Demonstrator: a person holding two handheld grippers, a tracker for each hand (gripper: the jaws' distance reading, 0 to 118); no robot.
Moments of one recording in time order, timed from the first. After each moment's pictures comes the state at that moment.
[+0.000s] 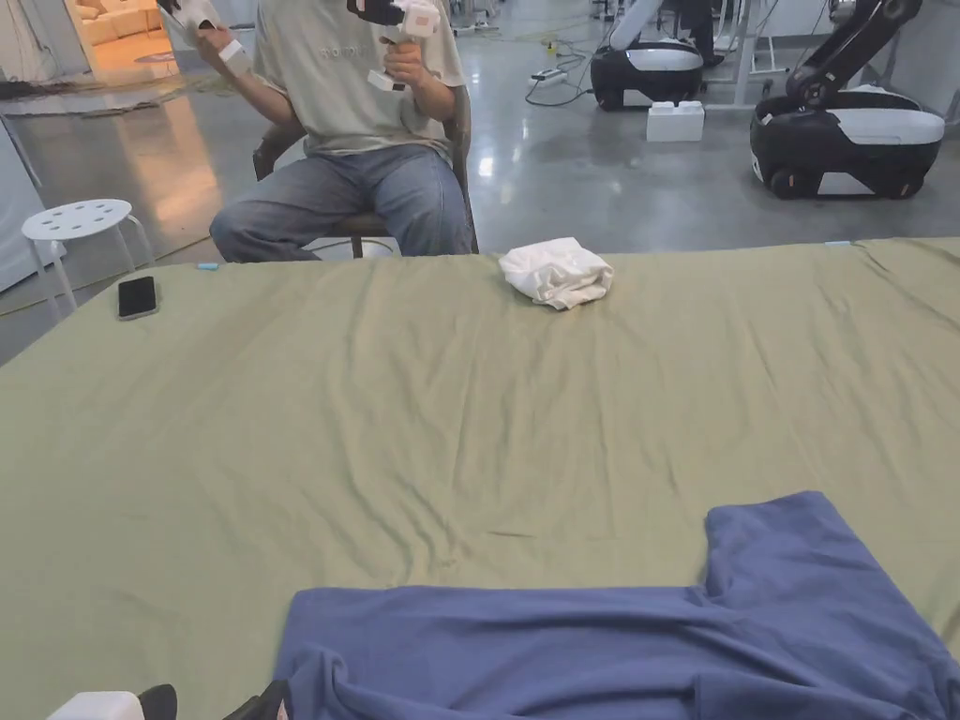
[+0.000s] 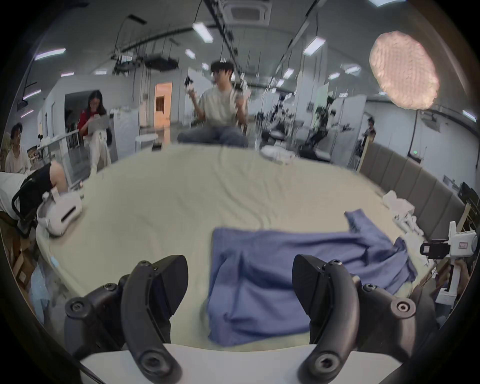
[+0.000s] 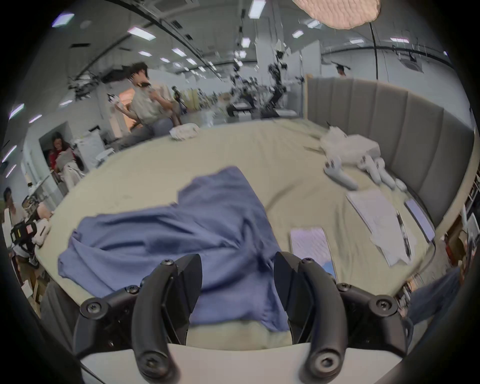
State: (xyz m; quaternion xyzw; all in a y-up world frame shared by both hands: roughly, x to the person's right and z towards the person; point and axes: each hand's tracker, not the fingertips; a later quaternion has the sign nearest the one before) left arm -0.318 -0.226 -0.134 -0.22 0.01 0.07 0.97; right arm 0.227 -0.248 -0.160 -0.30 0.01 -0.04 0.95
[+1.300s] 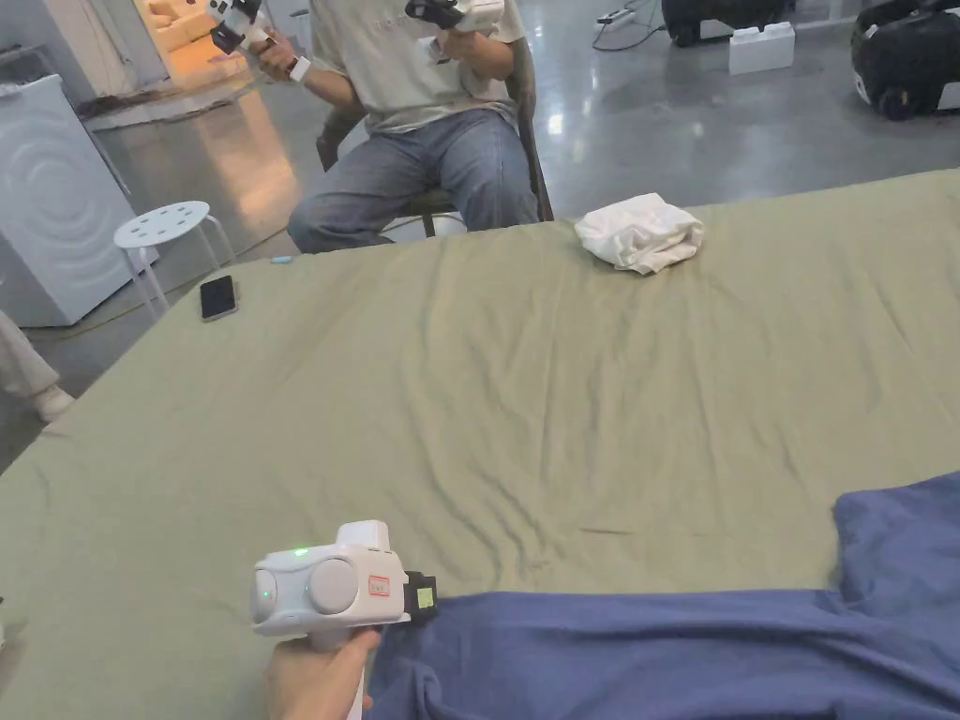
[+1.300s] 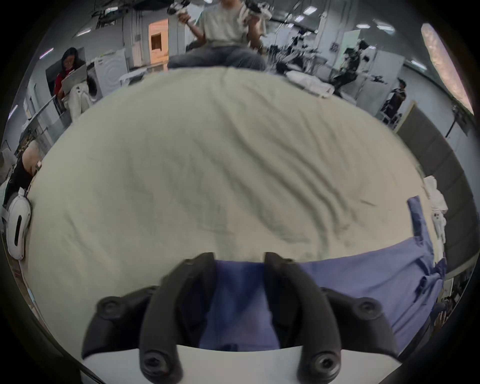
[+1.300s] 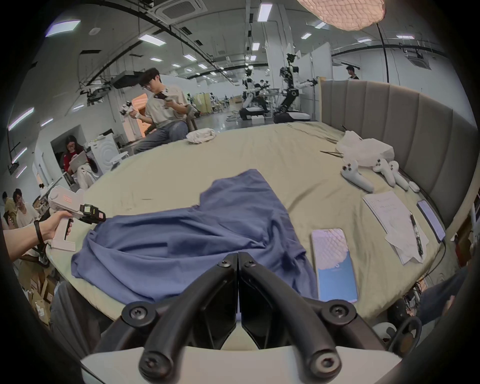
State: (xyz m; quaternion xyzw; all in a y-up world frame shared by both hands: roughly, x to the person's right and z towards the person) left arm -0.347 -0.344 -0.406 -0.50 0.04 0.08 0.86; right arm 0.223 -0.257 -0.156 -0.33 0.02 -0.06 0.94
